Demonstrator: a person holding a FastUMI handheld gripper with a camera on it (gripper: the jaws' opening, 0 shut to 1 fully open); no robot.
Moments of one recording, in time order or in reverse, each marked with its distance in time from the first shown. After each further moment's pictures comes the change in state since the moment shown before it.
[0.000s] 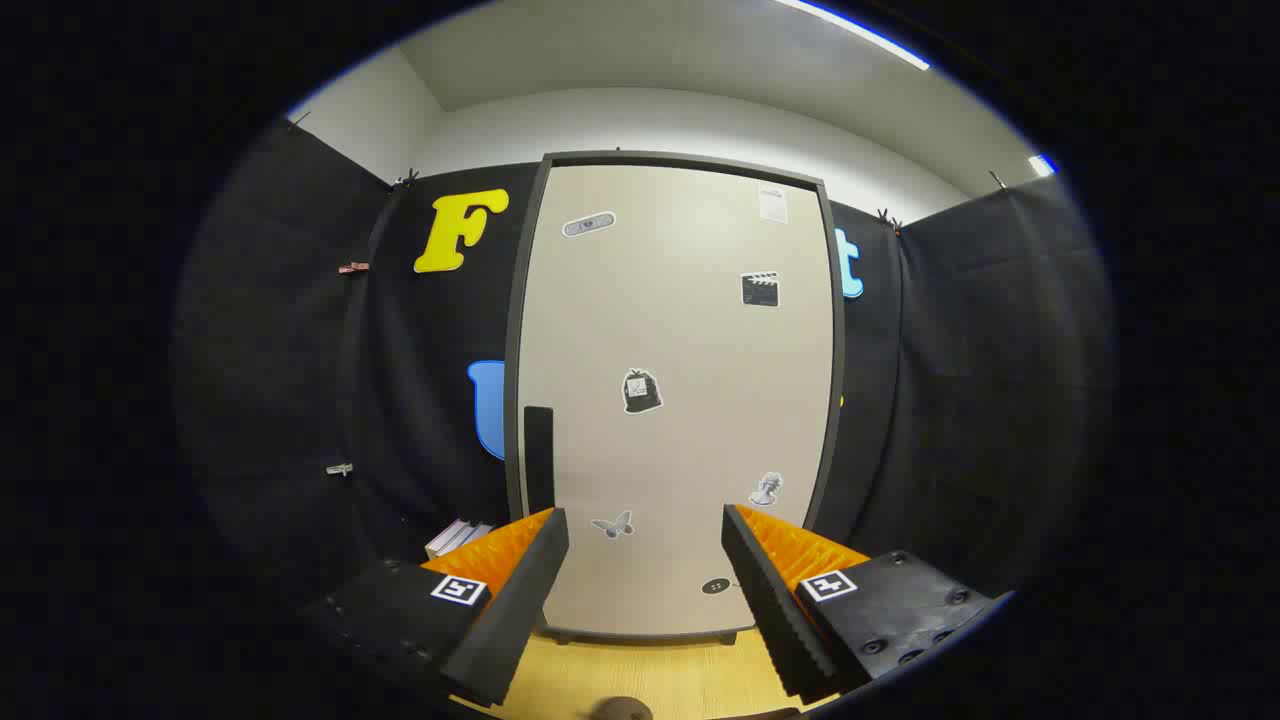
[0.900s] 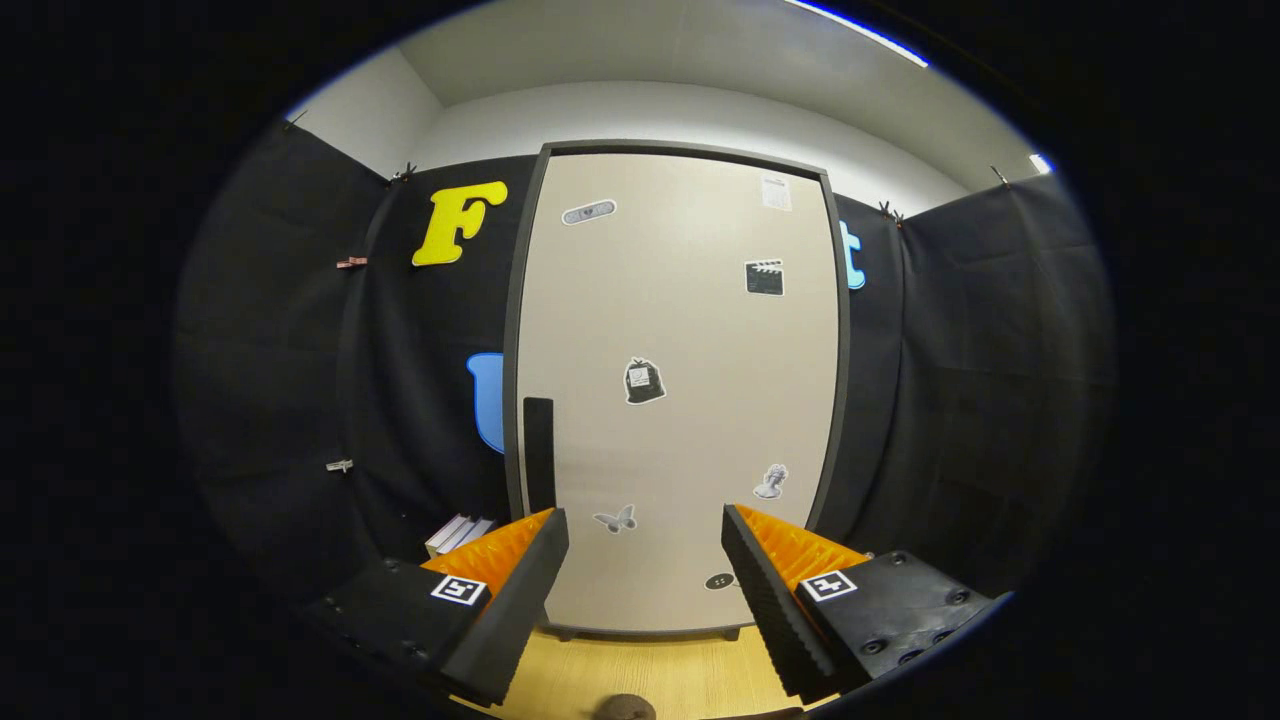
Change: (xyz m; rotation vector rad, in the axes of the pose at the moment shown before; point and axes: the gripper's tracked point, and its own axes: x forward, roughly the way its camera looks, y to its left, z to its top) arm 0.010 0.007 -0.010 0.015 0.036 0.004
